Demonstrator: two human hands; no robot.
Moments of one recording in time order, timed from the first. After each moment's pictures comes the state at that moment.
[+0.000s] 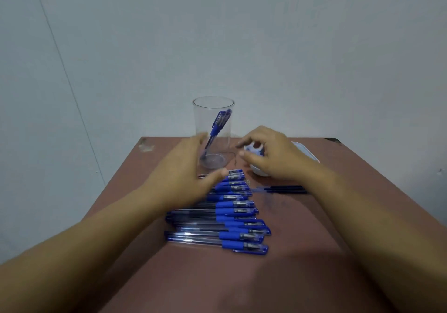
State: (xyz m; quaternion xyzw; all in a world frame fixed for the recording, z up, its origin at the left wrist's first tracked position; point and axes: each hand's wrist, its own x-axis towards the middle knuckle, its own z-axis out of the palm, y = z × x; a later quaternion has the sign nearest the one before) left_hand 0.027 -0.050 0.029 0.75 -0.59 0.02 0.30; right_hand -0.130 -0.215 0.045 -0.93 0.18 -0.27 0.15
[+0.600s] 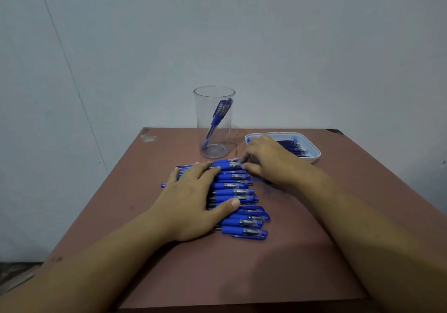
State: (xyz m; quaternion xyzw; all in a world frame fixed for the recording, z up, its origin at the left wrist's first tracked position) left_hand 0.003 -0.024 -0.013 0.77 -0.62 -0.01 0.15; right_hand -0.129 -0.216 0.017 -0.97 0.17 -0.16 0.04
